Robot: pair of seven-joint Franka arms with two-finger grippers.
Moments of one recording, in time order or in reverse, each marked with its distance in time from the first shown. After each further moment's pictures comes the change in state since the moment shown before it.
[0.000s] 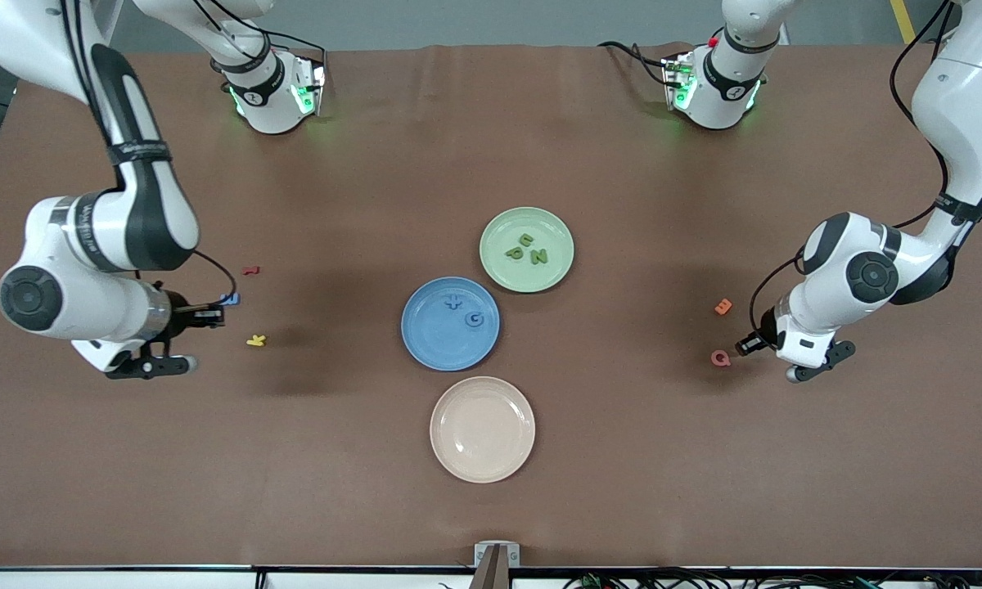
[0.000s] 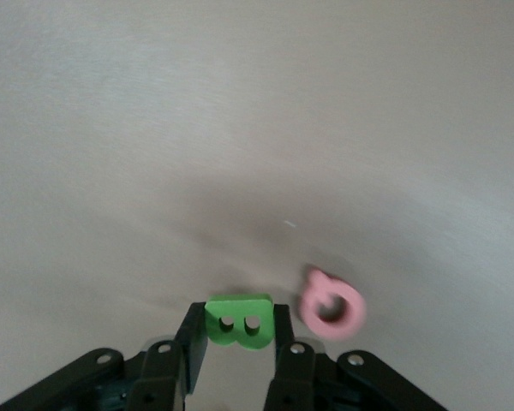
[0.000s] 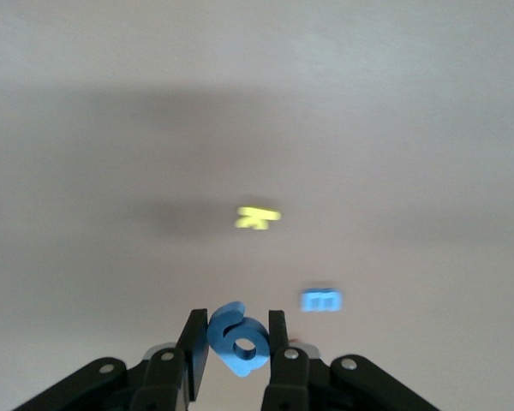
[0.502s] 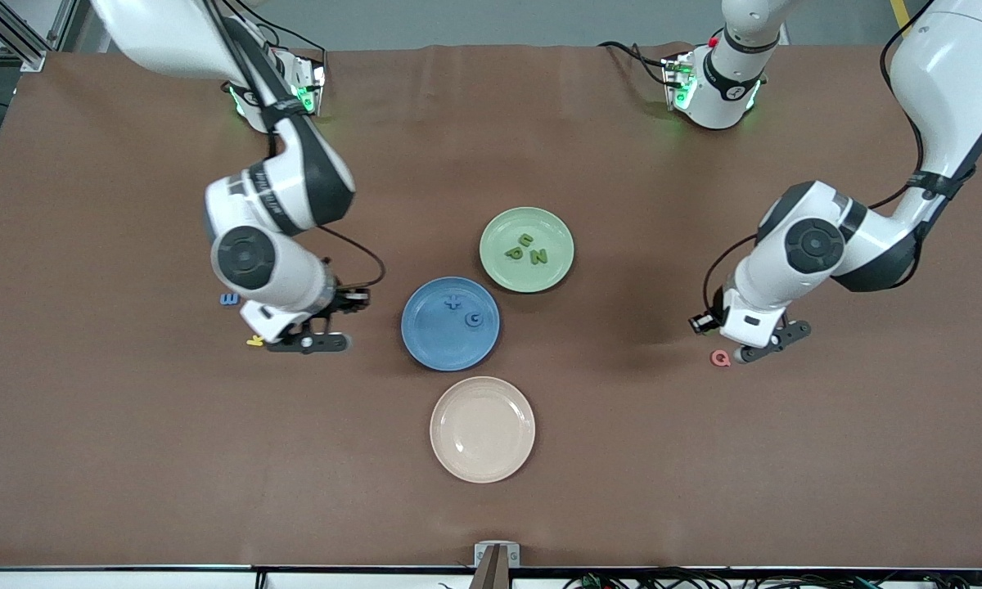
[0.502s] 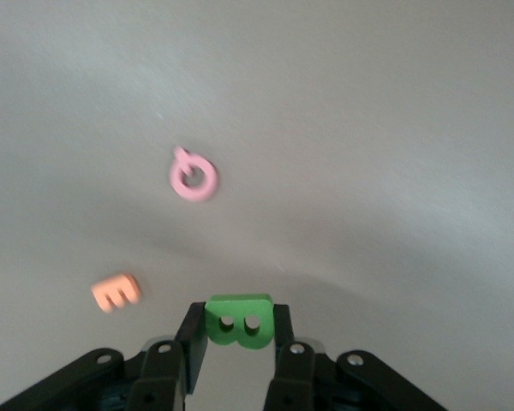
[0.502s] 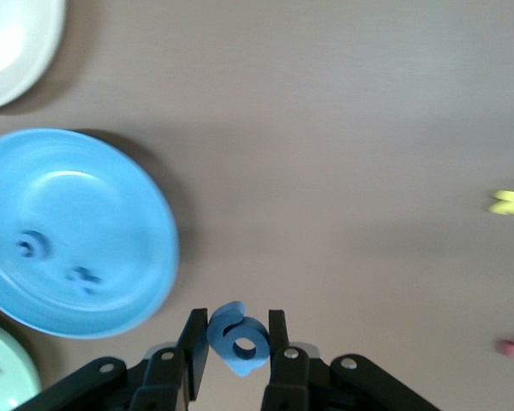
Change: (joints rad) left arm -0.007 -0.046 -0.235 -0.004 0.000 -0.175 -0.185; right arm 0.321 0.064 0.007 0.005 0.078 0.155 0.321
